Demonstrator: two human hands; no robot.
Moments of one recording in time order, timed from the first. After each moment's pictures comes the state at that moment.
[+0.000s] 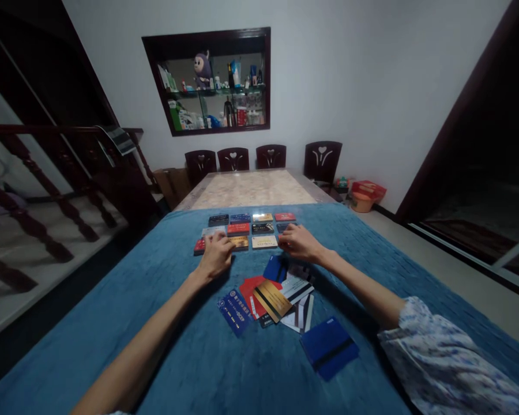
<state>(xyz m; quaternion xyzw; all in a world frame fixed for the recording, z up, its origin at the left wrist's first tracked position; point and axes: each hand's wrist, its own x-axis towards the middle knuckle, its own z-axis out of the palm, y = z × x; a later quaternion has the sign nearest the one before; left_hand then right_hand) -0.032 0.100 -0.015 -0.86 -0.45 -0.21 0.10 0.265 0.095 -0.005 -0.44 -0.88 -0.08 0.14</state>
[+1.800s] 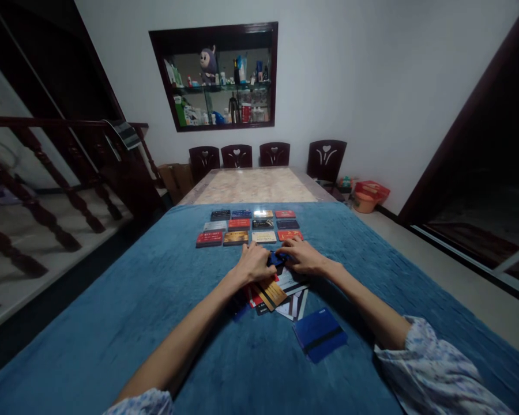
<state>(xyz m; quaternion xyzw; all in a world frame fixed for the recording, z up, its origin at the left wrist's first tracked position) 0.069 0.049 -0.005 -0.88 -0.46 -0.05 0.00 0.272 0.066 -0.034 -0.46 -0.88 0.02 0.09</state>
